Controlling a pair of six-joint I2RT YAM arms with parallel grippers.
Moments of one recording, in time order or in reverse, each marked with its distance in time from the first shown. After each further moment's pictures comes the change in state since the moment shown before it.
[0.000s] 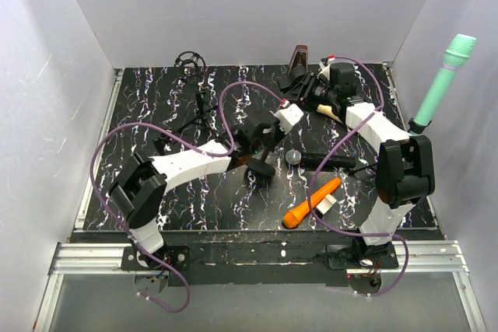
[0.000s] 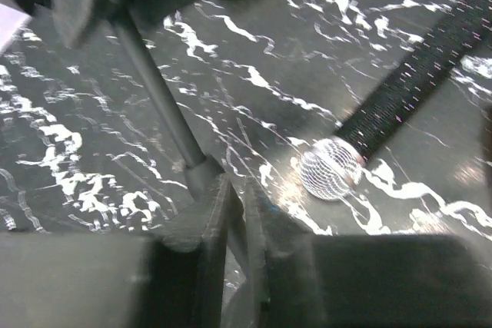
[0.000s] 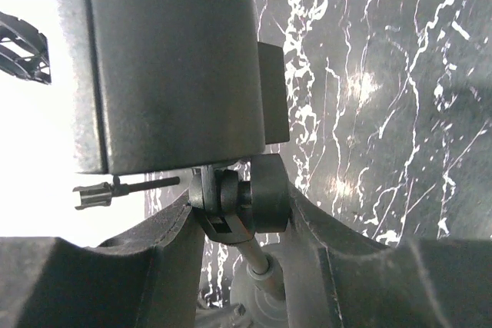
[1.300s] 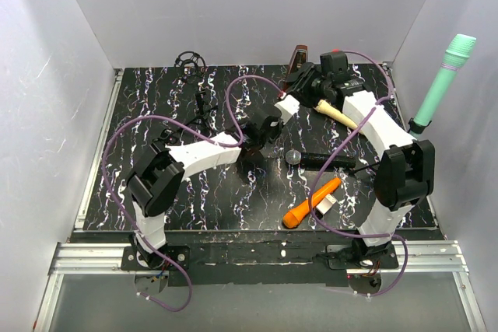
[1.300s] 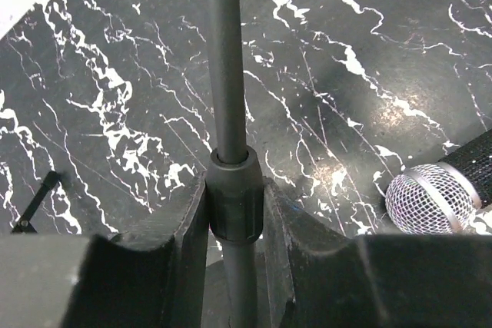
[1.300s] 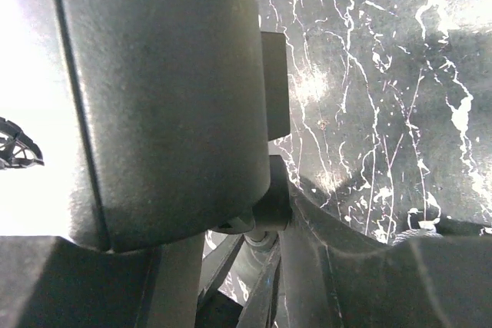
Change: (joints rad) left arm -0.016 0.150 0.117 -0.029 -0.294 -0.024; right arm 0.066 -0.014 0.226 -0.433 0.335 0.130
